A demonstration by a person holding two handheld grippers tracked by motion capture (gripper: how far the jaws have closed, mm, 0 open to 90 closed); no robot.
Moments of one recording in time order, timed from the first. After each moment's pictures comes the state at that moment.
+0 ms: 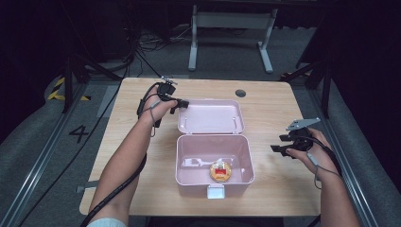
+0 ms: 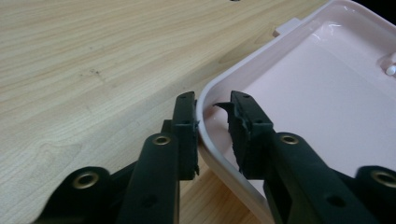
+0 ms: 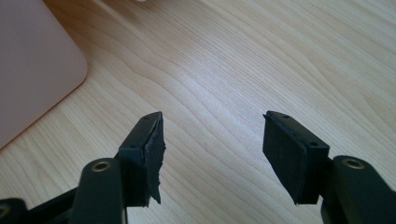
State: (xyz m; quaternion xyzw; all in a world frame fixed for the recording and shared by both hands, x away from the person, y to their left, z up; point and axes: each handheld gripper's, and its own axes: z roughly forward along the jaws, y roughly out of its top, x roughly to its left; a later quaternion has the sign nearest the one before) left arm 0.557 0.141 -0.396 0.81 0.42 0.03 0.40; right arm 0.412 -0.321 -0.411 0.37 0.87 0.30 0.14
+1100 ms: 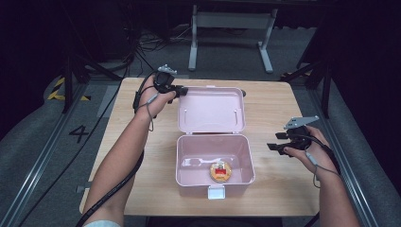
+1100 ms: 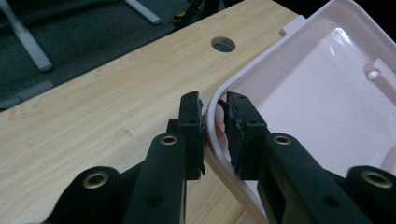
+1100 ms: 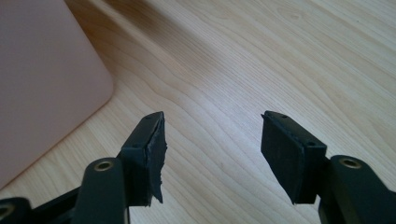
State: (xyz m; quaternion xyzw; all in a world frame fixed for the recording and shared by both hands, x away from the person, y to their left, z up) left arm 0.536 0.140 -0.334 0.82 0.36 0.13 0.44; right arm 0.408 -0.307 -0.396 0.35 0.87 0.32 0.14
